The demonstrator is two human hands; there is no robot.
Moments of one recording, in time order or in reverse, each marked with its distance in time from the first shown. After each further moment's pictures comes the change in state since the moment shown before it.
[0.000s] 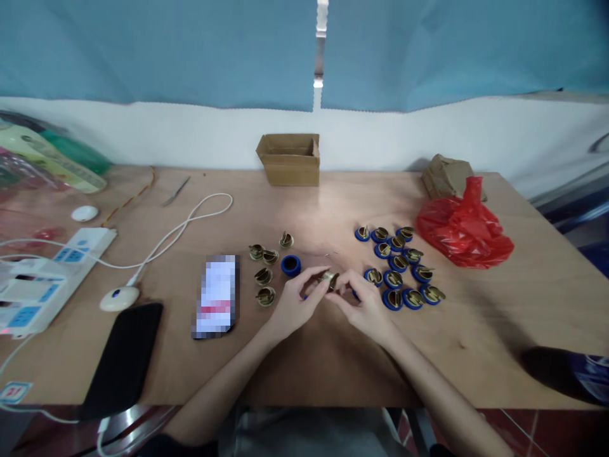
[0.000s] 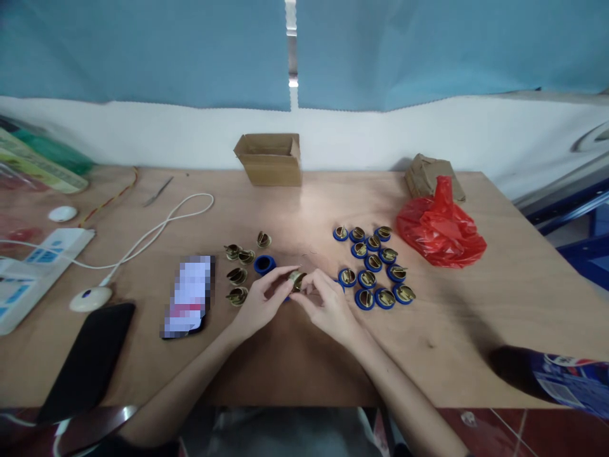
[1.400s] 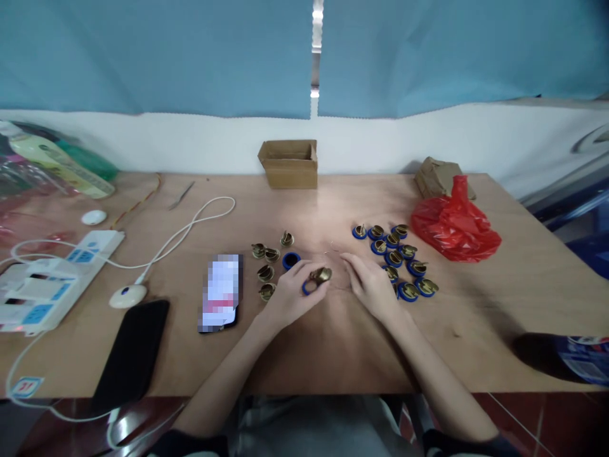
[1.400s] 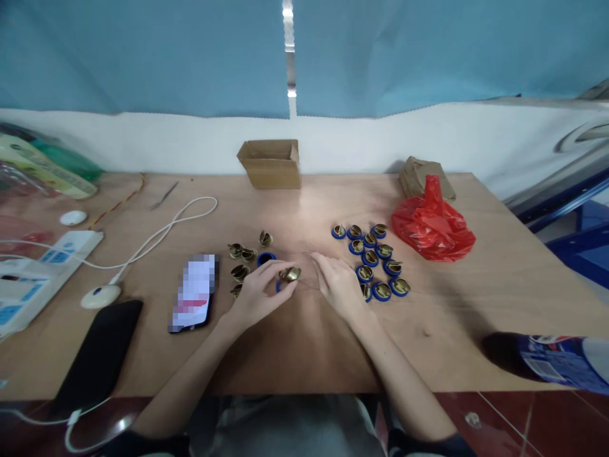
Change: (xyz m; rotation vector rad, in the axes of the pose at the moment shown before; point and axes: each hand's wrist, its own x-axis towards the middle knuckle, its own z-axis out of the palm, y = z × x) left_hand 0.002 0.002 -0.015 0.466 0.058 0.465; right_hand 0.008 0.017 -0.019 -0.559 0.034 -0.147
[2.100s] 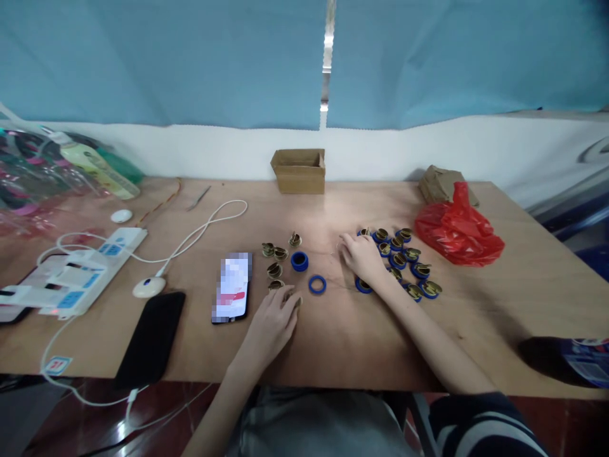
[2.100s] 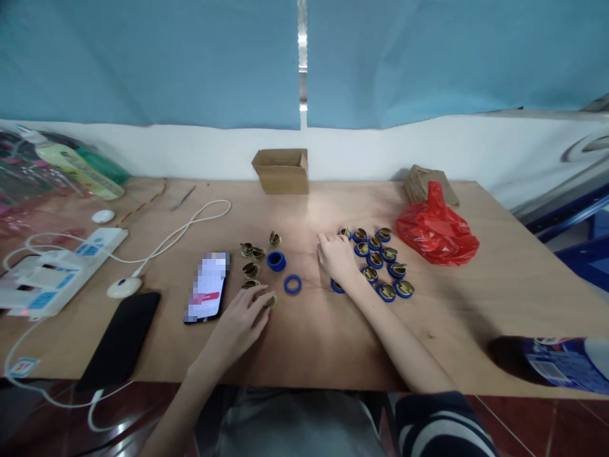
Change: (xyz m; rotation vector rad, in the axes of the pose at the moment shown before) left_hand -0.081 -0.004 -0.029 0.591 -0.153 -0.040; right_hand 0.062 0.020 0.022 -0.311 -0.245 0.074
